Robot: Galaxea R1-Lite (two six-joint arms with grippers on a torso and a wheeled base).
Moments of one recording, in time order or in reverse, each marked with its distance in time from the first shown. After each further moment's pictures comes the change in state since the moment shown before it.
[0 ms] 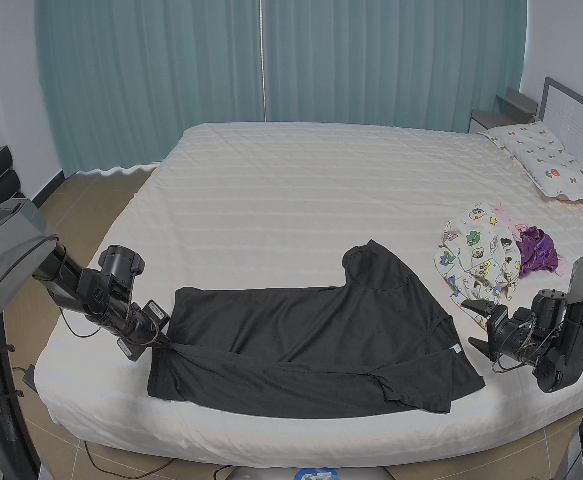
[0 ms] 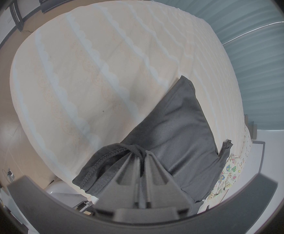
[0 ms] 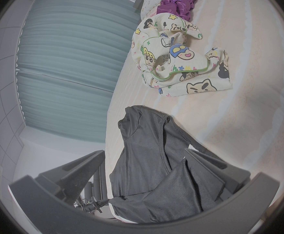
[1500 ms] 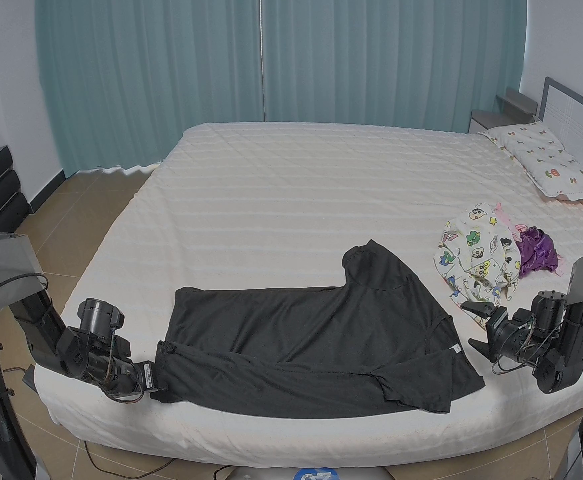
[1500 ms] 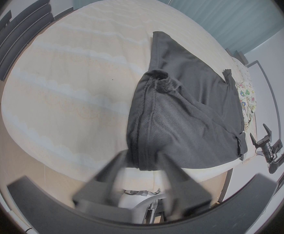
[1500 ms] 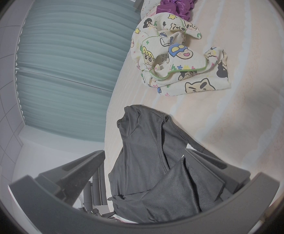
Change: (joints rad) left arm 0.038 -0.055 0.497 -0.406 -0.061 0.653; right arm 0.000 0.006 0.004 0.000 0.000 -0.011
